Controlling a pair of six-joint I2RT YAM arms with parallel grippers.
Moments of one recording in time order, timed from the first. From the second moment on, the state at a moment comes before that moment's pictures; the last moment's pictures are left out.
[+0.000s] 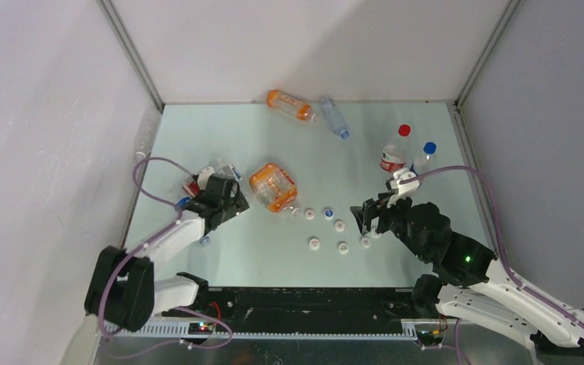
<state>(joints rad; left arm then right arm) -0.34 1.15 0.56 -0.33 -0.34 -0.75 0.97 0.59 0.72 -0.42 0.42 0.25</state>
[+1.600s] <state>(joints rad) -0.16 1.68 1.09 -0.59 -0.10 0.71 0.97 0.64 0.70 -0.36 0.31 0.14</state>
